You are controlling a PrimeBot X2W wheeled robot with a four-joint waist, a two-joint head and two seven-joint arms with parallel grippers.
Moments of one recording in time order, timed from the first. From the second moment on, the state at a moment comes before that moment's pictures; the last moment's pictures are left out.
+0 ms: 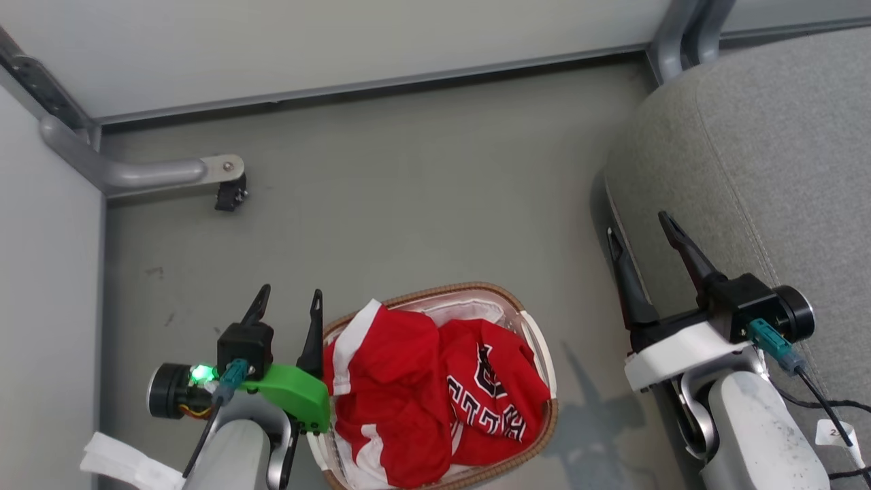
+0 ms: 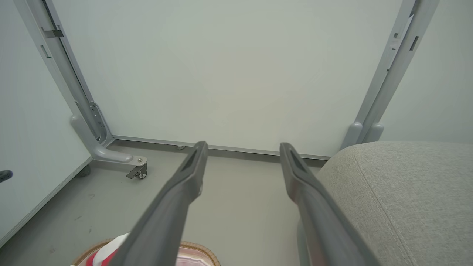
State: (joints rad) left arm -0.29 0.05 -0.20 0.57 -0.10 -0.06 -0.26; right arm -0.25 -0.05 0.08 0.19 0.07 0.13 -0.26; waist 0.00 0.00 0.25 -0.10
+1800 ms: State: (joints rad) left arm -0.69 0.10 -0.50 1.05 0.04 -0.09 -0.26; right arm -0.40 -0.05 0.15 0.15 0.18 0.13 -0.26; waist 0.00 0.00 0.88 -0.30
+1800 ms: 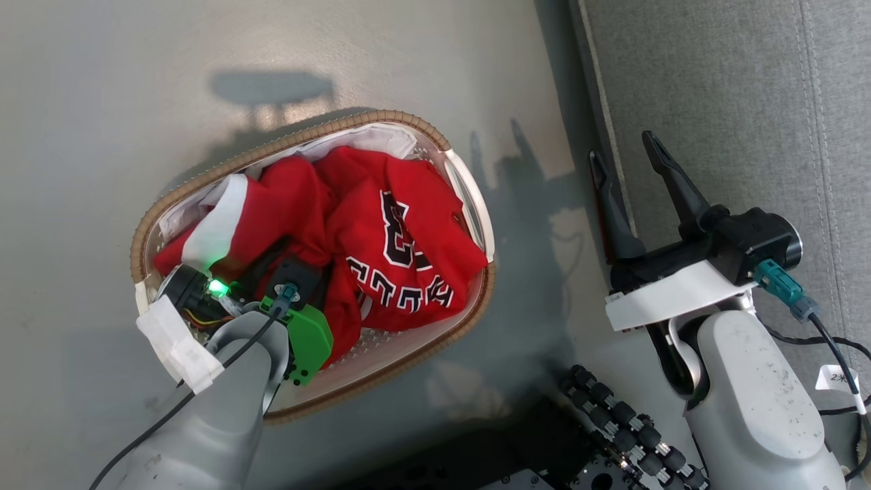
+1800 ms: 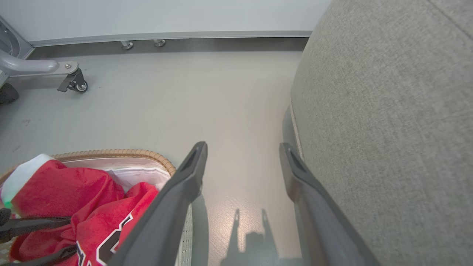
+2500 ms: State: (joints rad) left arm -0.56 0.07 -0.52 1.03 -0.05 -0.10 -0.26; right arm -0.38 -0.05 0.12 0.20 0.15 0.13 -0.26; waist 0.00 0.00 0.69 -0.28
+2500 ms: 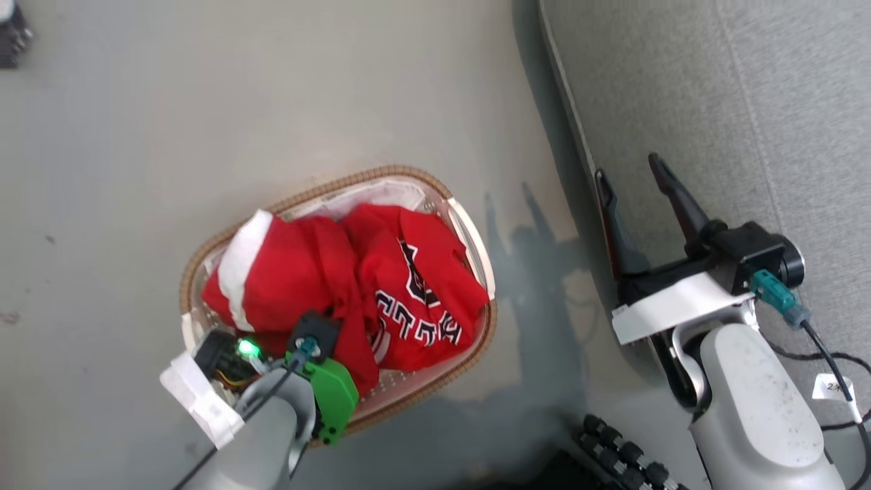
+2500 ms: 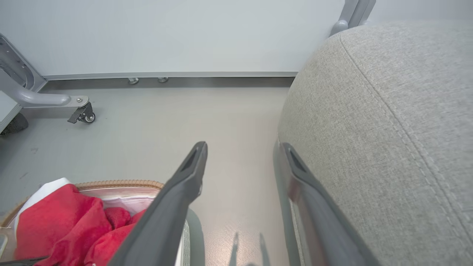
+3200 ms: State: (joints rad) left arm -0.26 0.05 -0.47 0.66 -0.18 -0.09 -0.26; right arm -0.19 -0.05 0.08 0.27 0.08 0.13 -0.26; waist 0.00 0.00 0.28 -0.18
